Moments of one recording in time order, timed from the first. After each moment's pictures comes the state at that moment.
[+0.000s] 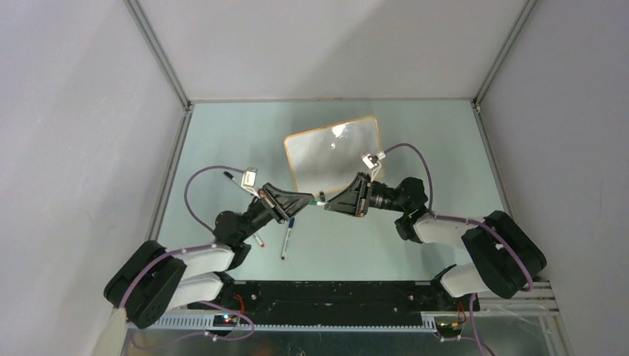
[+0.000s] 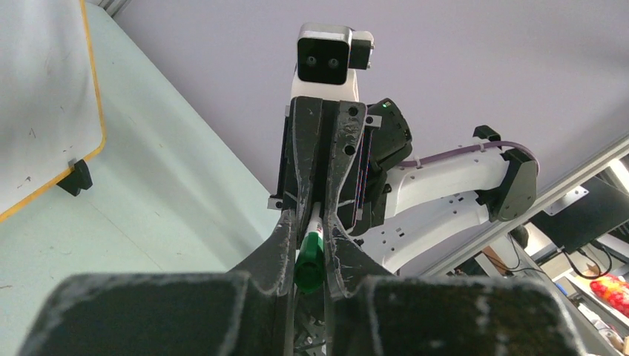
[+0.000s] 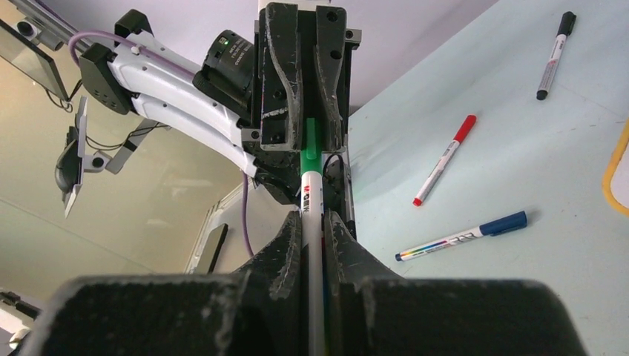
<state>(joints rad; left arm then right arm) -0.57 1.19 0.13 1.44 0.42 -1.09 0.60 1.40 0.46 1.20 -0.83 0.92</state>
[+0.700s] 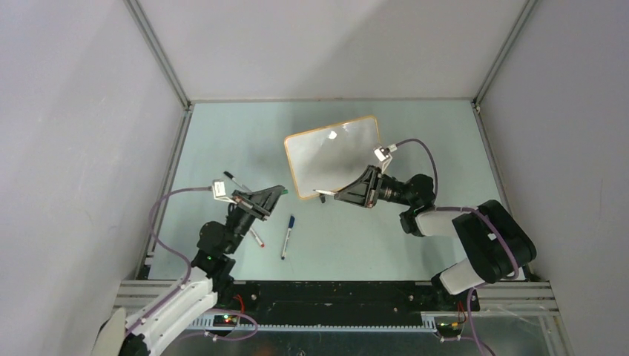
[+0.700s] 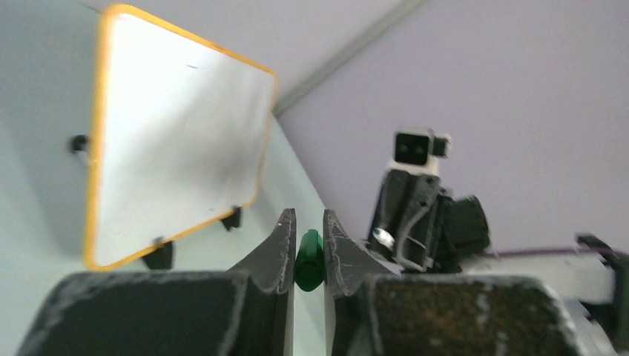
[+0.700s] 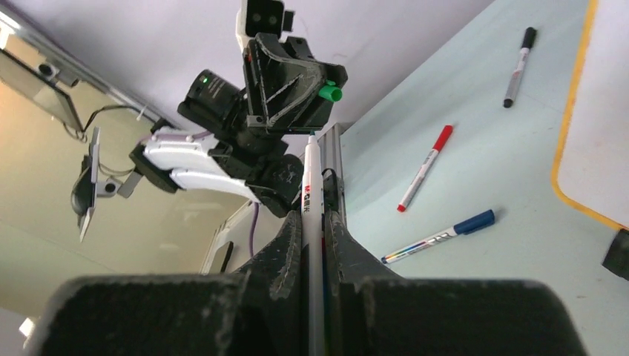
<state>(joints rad) -0.51 0.58 0.07 0.78 0.07 -0.95 0.47 1.50 0.46 1.38 -0.92 1.05</state>
